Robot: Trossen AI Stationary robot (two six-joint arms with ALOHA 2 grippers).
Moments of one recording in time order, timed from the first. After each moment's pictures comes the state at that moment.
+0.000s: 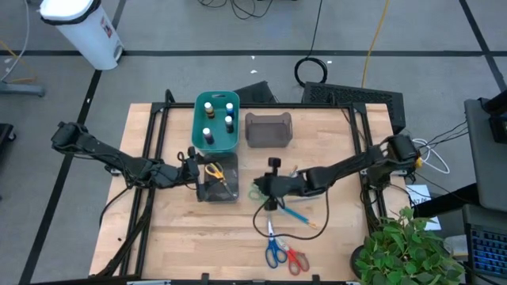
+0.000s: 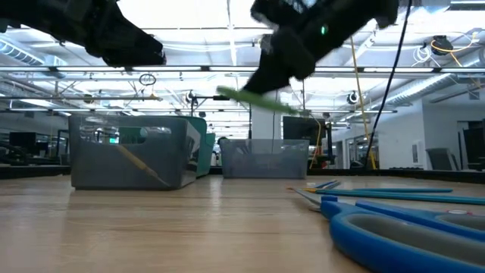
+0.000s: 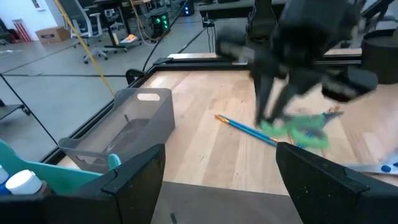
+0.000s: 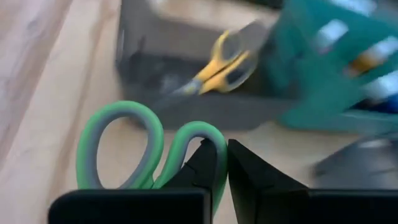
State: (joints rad) left arm -0.34 0.95 0.40 0.29 -0.59 -0.06; right arm 0.22 1.72 1.04 0.06 0.45 -0.06
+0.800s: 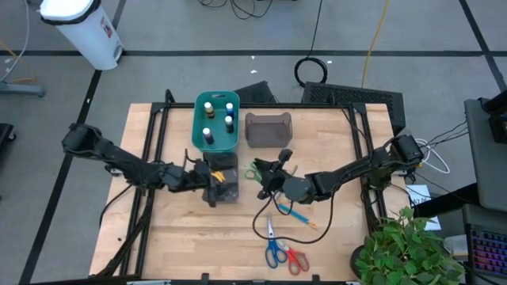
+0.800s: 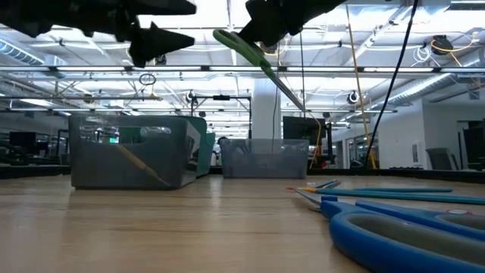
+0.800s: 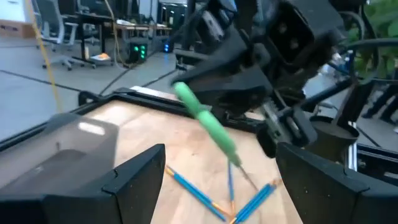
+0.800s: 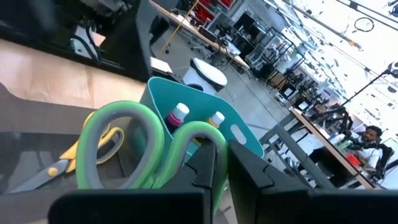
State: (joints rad) left arm -0.32 1.24 0.45 0.77 -0.48 -0.19; right arm 0.30 1.68 1.04 0.44 0.97 -0.44
